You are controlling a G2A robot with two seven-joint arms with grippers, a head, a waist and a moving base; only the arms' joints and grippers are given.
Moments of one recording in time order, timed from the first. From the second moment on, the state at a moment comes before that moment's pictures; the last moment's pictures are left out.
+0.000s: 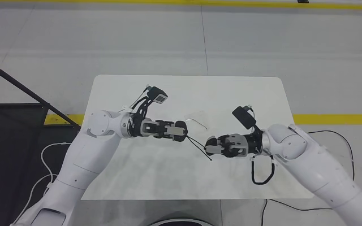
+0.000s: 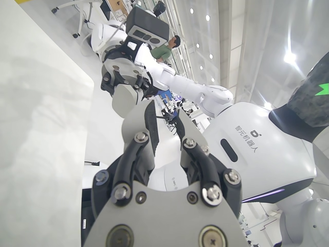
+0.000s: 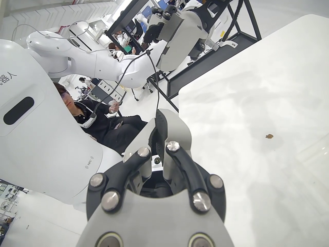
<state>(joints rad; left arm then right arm) 0.85 -1.14 -1.11 -1.39 -0.73 -0.43 -1.39 -0.64 -0.78 0.60 -1.49 0.42 -1.00 0.82</state>
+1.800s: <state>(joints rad) 0.85 -1.12 -1.10 -1.38 -0.73 -0.48 -1.34 -0.63 -0.72 0.59 -1.55 0.51 -1.01 0.81</state>
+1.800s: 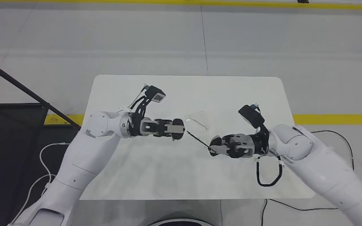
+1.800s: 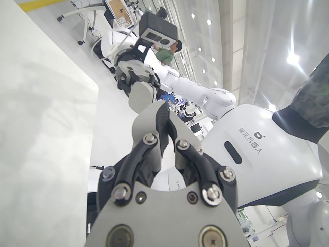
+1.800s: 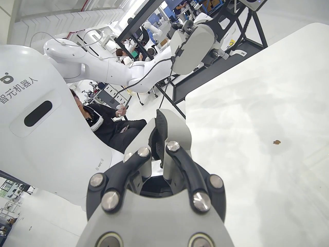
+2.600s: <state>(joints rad) 0.85 -1.12 -1.09 -1.42 -0.75 -0.45 -1.37 -0.60 -0.70 0.53 -1.53 0.51 -1.01 0.81</state>
